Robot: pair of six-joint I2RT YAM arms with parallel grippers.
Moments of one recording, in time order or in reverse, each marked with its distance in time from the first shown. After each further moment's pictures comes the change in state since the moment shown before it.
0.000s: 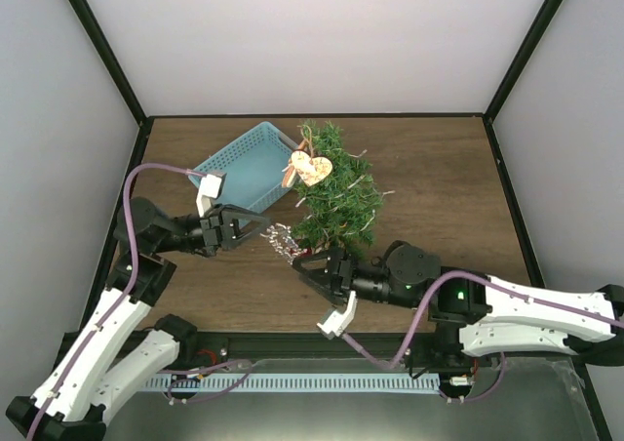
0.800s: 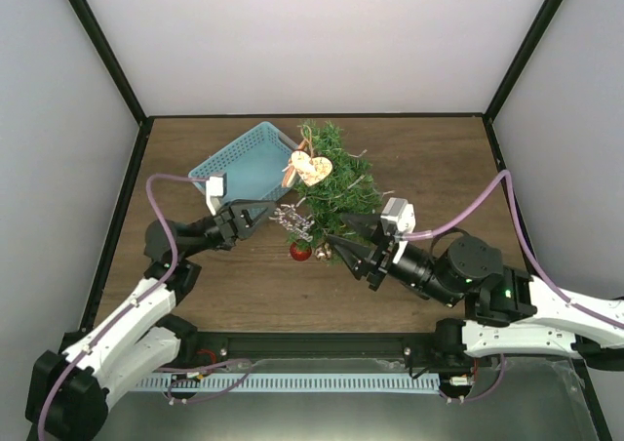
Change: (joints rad) left arm -0.007 0.108 -0.319 0.673 -0.250 -0.146; right arm 0.000 -0.135 0.121 -0.059 0.252 1.806
